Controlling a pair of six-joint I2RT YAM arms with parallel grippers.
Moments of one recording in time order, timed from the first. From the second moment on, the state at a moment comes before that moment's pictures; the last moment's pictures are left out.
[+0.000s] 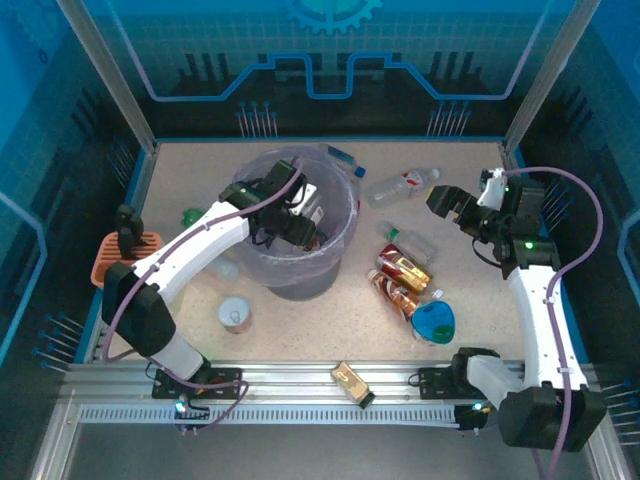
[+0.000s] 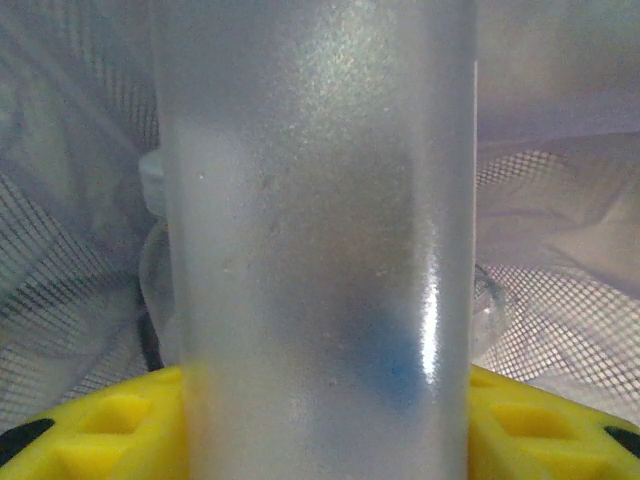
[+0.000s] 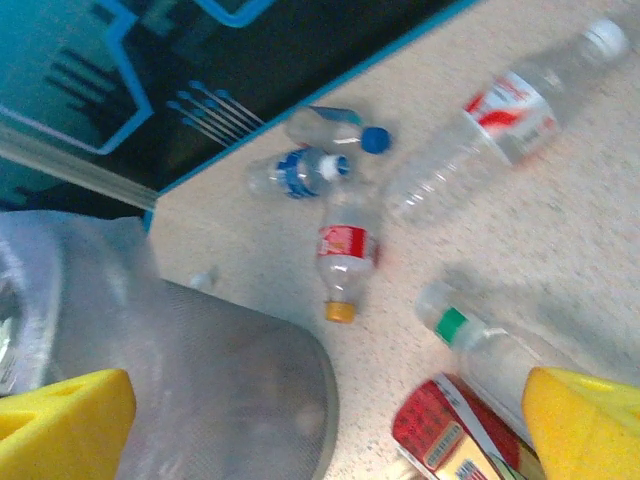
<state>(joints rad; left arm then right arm) -0.57 1.59 1.43 -0.94 -0.01 -0.14 -0.13 1.01 1.00 -0.59 -0.53 0.52</state>
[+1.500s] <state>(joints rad) -0.57 1.42 1.71 -0.97 0.00 -0.24 0.32 1.46 1.11 -0.98 -0.14 -0.11</state>
